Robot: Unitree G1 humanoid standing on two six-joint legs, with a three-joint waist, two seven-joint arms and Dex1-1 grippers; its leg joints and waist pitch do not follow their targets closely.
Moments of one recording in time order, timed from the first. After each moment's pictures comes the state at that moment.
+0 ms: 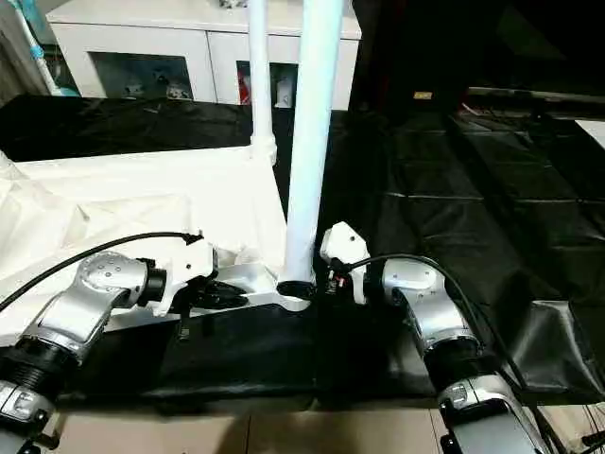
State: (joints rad) left arm -0.49 0.43 -0.28 0.45 0.04 0.09 -1.20; right arm -0.53 -0.32 0.19 0.65 0.12 -0.18 1.13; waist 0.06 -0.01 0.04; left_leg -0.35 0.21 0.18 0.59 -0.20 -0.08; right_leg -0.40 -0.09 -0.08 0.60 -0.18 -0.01
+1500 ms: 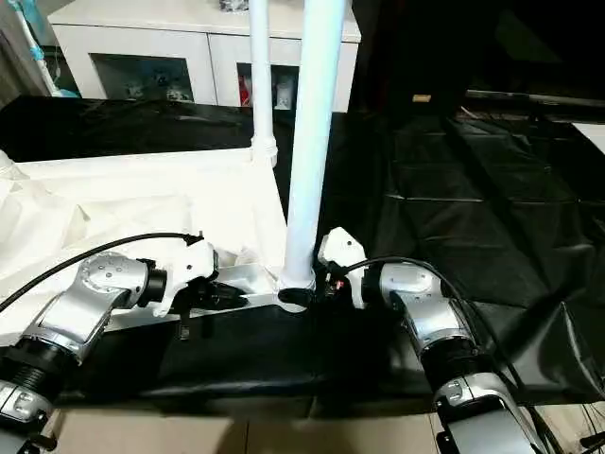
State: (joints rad) left arm -0.50 0.43 -0.29 0.46 0.03 0.11 -1.18; right arm -0.54 -0.30 0.19 0.73 0.09 -0.16 1.09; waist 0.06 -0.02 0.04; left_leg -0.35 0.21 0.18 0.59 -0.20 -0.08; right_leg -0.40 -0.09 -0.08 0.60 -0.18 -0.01
